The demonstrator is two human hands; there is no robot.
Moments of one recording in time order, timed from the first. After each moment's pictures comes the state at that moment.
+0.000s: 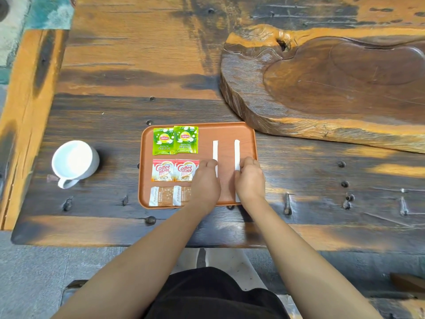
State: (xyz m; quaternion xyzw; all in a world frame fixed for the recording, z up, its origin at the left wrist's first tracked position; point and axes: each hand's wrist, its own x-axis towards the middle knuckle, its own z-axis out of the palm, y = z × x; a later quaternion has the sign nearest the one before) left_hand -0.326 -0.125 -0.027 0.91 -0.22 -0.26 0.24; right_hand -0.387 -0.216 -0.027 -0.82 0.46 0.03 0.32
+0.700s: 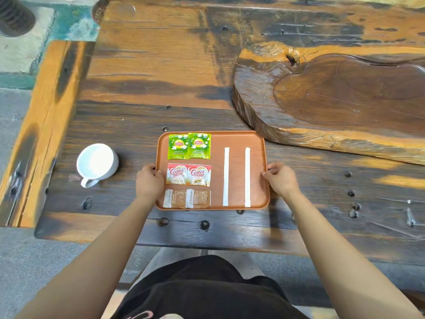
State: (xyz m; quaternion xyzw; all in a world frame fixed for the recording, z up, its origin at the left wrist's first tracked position) left_hand -0.230 -0.013 -0.020 0.94 0.03 -0.21 0.28; right_hand -0.402 -0.273 -0.017 -0.74 0.52 0.08 0.42
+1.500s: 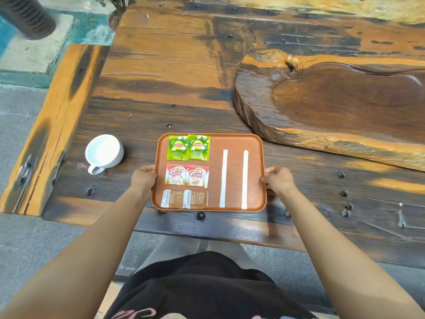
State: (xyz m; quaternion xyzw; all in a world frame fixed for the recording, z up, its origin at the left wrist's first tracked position) left_hand -0.242 0.000 -0.010 0.79 0.24 -0.30 0.49; right_hand -0.416 -0.270 -0.007 -0.65 0.56 0.08 0.51
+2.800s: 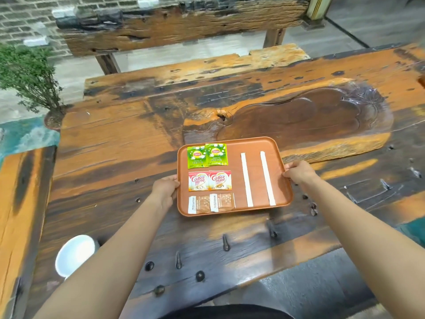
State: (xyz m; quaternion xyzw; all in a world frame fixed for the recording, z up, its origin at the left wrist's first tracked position) left_hand -0.208 -0.163 0.066 0.72 0.06 -0.44 0.53; right_hand -0.467 -0.380 0.065 -0.61 0.66 -0.07 0.43
